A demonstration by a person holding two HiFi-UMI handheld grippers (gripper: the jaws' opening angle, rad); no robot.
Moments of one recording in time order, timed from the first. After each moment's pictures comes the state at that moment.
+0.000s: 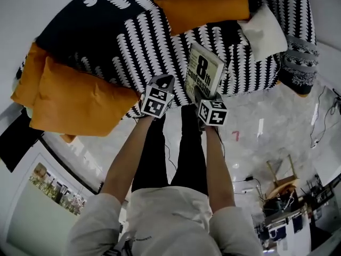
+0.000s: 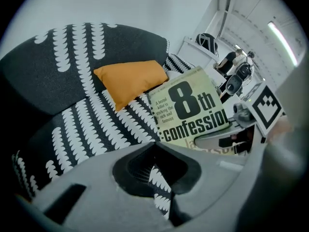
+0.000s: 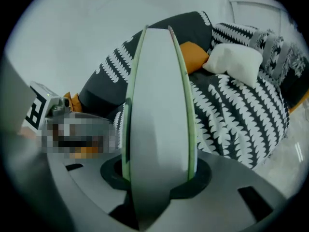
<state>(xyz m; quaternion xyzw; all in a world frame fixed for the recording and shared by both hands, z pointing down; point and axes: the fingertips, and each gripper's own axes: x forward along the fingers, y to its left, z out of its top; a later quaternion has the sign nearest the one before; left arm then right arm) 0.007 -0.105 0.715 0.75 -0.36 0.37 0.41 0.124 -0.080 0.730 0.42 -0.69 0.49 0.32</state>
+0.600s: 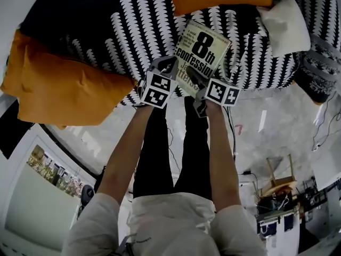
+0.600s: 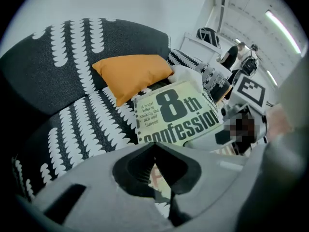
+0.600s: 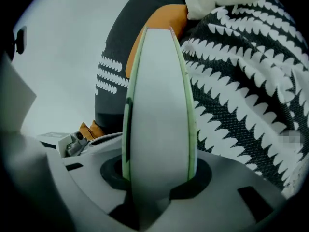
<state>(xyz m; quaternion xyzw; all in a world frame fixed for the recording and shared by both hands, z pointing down) 0.007 -0.112 0.769 0.75 -0.39 0.38 0.37 0.070 -0.089 0.786 0.31 -0.65 0.68 0.16</state>
